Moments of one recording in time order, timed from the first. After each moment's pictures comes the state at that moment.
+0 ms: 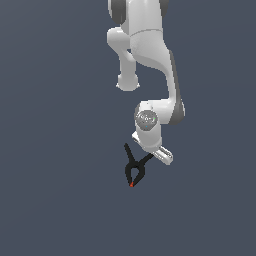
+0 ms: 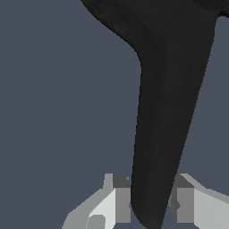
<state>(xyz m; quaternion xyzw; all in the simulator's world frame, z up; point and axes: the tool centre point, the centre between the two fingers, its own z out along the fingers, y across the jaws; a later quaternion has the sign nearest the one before) -0.001 0.125 0.023 -0.92 0.38 0.09 0.09</state>
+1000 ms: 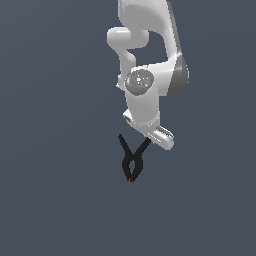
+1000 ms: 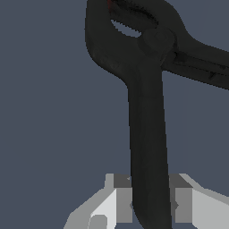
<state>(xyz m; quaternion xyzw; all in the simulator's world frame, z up) 0.002 0.091 0.160 -0.92 0.38 0.09 0.09</state>
